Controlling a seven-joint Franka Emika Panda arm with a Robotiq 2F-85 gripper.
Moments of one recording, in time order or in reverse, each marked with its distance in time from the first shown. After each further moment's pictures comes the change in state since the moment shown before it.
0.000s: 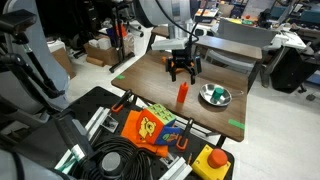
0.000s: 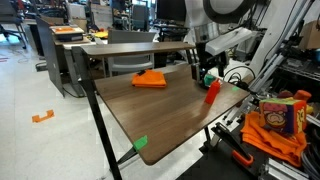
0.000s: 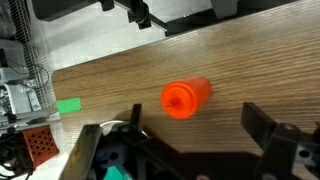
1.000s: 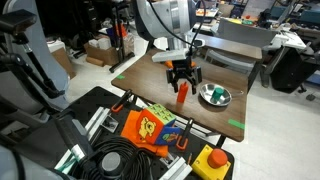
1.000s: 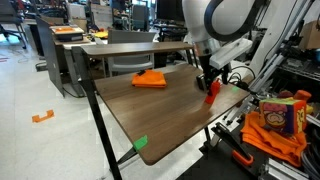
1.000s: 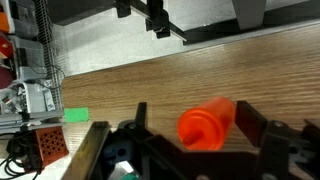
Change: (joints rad) arm 0.045 0.067 -0.056 -0.005 -0.063 -0.004 0.009
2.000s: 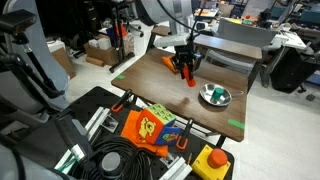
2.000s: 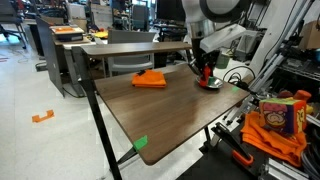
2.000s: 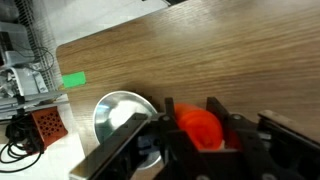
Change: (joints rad) arm 0.016 -0.059 -0.004 0.051 0.037 0.041 0.024
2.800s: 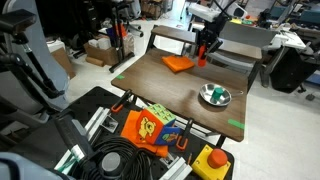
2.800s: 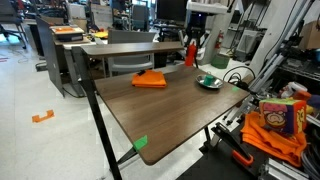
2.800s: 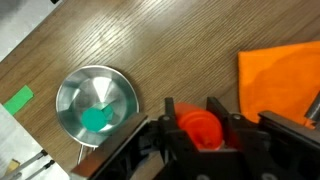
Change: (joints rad) arm -0.216 0.163 0.040 0.473 0.563 -0.241 -0.127
